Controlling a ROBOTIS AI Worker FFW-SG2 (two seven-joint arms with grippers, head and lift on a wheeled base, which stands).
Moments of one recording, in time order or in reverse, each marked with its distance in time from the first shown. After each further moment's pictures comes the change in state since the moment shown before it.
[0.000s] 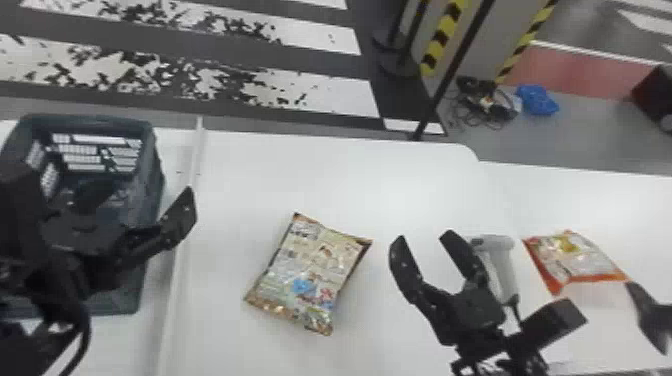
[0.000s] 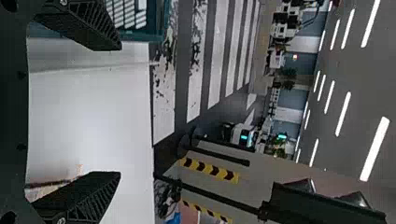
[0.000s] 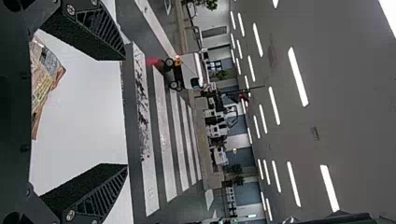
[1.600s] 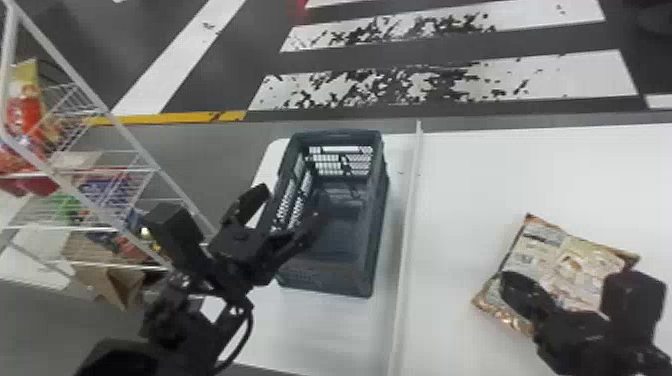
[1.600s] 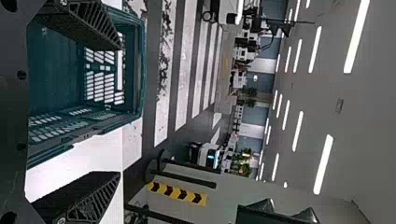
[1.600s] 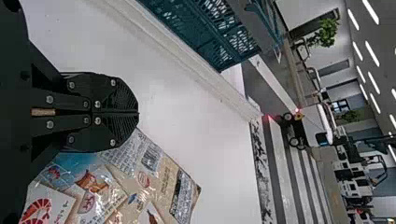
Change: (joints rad) left arm 0.178 0.088 0.311 0.045 0.199 -0.313 -0.152; right arm -0.308 0.140 0.261 0.134 0.178 0.660 -0.001
